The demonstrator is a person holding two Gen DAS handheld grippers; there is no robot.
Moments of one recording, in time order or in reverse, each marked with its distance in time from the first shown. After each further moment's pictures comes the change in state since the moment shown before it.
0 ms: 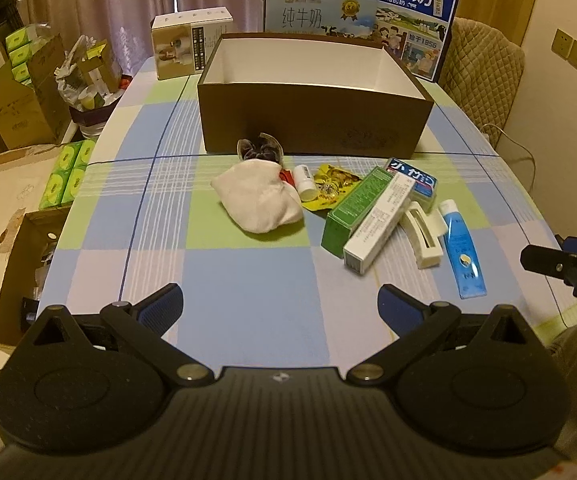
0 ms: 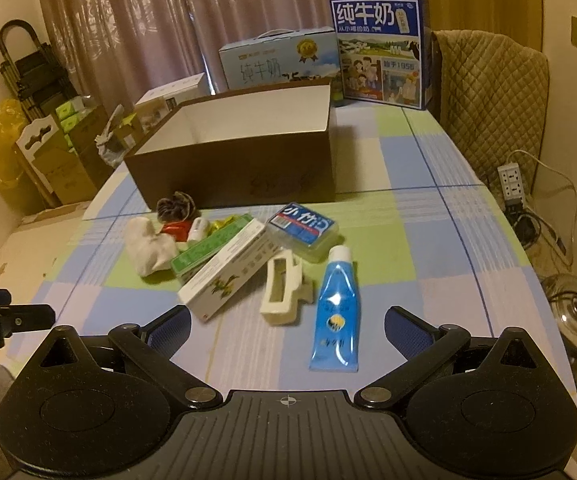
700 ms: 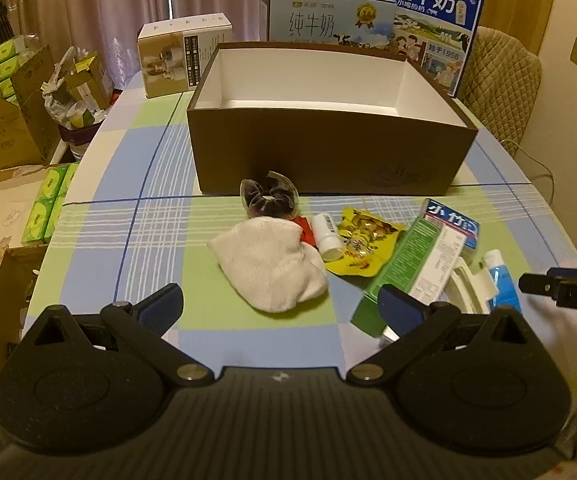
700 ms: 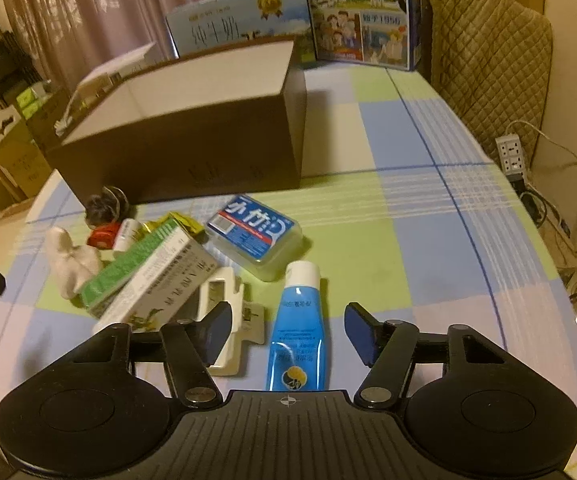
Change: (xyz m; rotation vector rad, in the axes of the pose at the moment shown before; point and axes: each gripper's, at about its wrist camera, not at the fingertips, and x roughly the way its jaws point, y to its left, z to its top) left arm 0.087 0.018 0.057 0.012 -0.034 0.006; right arm 0.109 -0.048 0.027 0.050 0.117 -0.055
